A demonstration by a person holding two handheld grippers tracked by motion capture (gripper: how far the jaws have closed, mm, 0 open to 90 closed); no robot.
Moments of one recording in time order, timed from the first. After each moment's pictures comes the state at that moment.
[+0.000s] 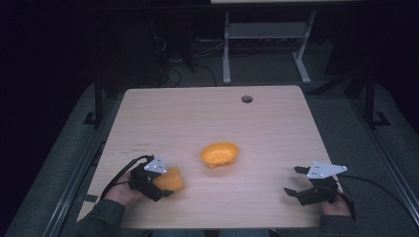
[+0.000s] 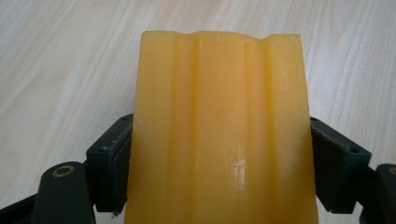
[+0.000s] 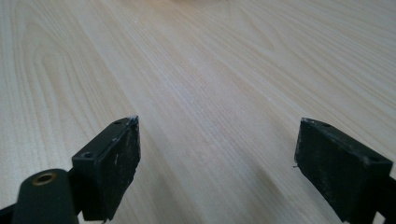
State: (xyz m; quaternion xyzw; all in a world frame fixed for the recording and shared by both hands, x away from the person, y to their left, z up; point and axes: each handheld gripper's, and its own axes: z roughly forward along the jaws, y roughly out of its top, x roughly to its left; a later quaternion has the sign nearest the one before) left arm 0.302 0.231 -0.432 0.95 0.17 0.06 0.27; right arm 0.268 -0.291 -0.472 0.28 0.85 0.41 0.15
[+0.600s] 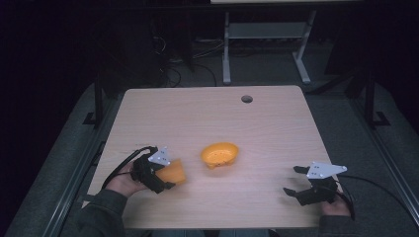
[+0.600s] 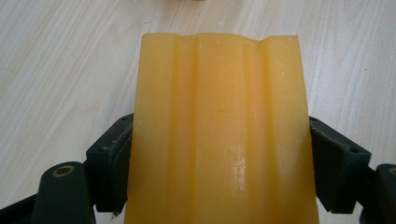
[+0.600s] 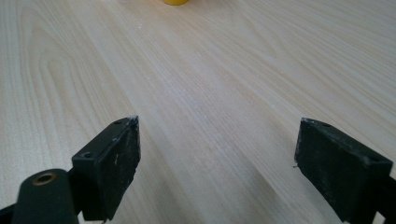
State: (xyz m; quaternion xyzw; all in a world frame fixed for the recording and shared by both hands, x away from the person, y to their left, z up) left arm 0.316 0.219 -0.410 0.95 0.15 0.07 0.25; right arm 0.268 -0.289 -0.471 0.27 0.85 0.42 0.15
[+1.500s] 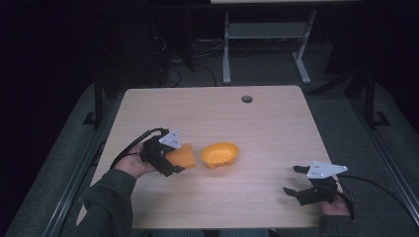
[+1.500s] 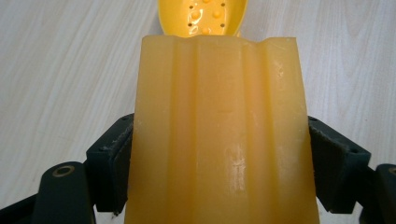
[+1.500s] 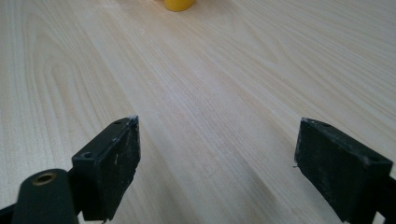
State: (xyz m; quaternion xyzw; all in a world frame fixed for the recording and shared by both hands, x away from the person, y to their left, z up) left arm 0.345 0.185 -0.367 0.96 0.10 0.09 0.26; right arm 0.268 -0.289 -0.470 0.27 0.85 0.42 0.15
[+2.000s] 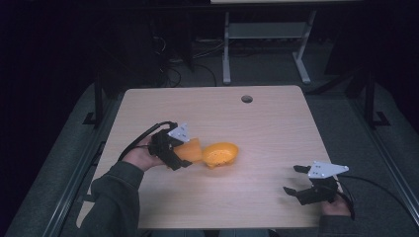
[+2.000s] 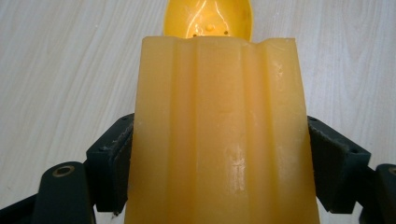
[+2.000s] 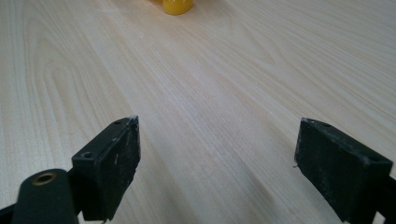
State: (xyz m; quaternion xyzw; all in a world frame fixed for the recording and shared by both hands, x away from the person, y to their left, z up) left arm 0.359 0.163 -0.357 0.96 0.09 0.09 0.26; right arm 0.268 -0.291 -0.469 0.27 0.85 0.43 0.15
